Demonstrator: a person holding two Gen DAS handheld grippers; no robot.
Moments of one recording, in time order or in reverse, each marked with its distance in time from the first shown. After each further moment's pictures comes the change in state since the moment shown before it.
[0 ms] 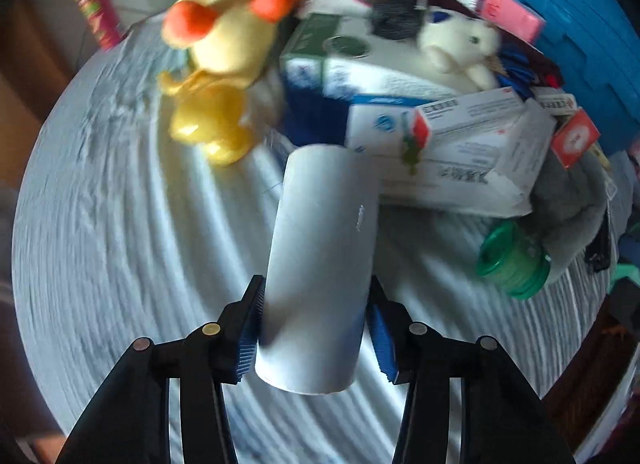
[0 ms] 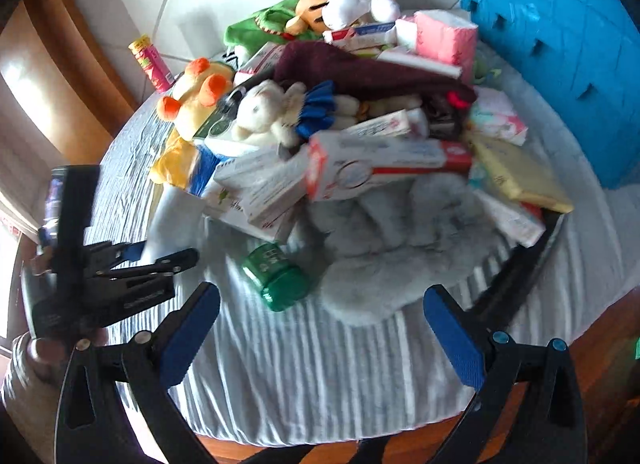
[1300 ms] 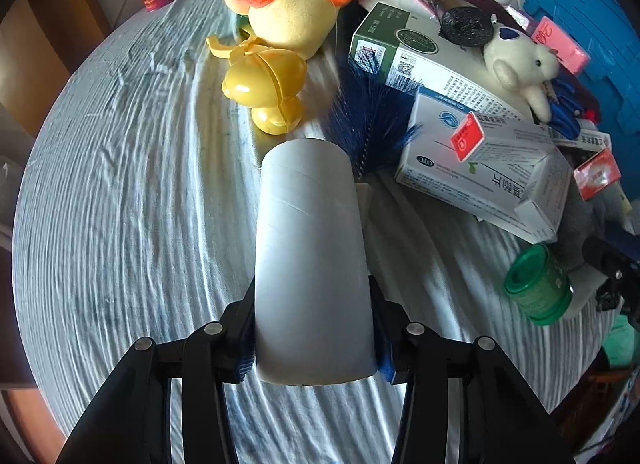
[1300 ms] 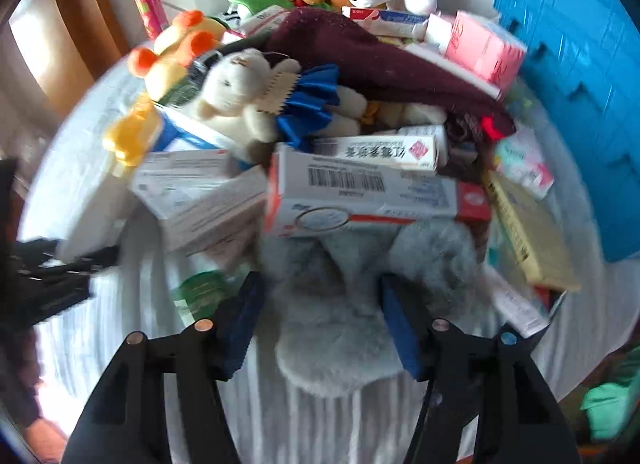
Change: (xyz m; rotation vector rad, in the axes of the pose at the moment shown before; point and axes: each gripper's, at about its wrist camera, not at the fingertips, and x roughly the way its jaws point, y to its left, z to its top) left arm -0.011 0.025 0.056 -0.132 0.008 0.047; right arm 0.043 -0.018 0.029 -0.170 0.105 -0.055
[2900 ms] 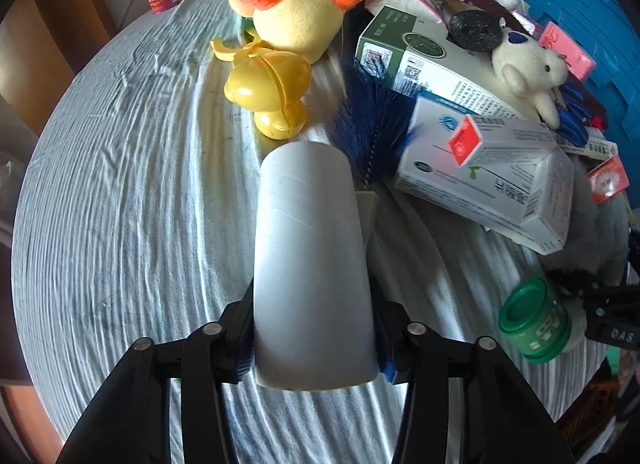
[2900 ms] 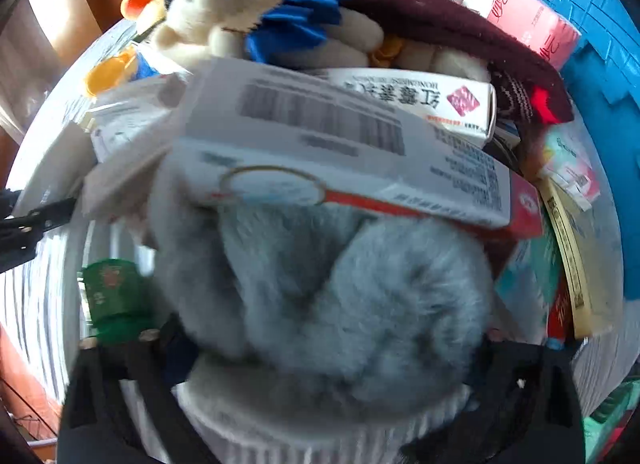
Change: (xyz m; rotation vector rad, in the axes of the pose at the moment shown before) left arm 0.057 0.004 -0.023 -0.021 -0.038 0.018; right arm 0.047 -0.006 0.007 -0.131 0.071 -0.031
